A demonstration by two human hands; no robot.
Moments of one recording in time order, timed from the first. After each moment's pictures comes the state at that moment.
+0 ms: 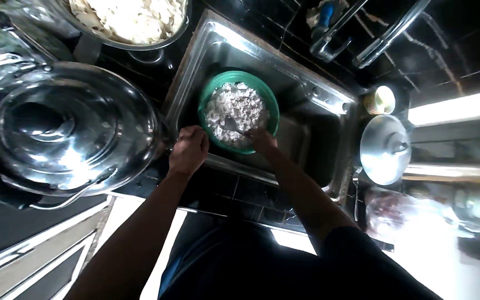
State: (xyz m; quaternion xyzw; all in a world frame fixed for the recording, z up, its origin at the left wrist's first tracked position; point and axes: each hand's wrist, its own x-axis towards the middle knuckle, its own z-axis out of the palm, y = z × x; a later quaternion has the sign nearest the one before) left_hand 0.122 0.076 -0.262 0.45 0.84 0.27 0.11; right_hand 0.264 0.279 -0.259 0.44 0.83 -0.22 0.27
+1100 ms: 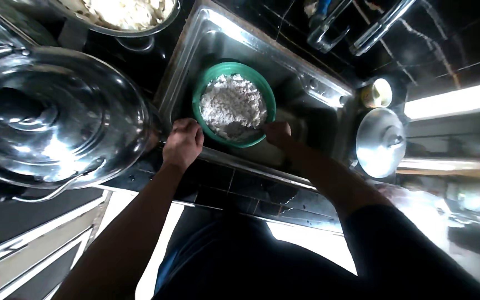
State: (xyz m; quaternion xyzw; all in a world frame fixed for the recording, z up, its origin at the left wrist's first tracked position) left_hand 0.122 0.077 -0.267 0.46 0.84 0.27 0.09; right_hand 0.304 0.321 -0.259 0.35 0.86 -0.06 0.37
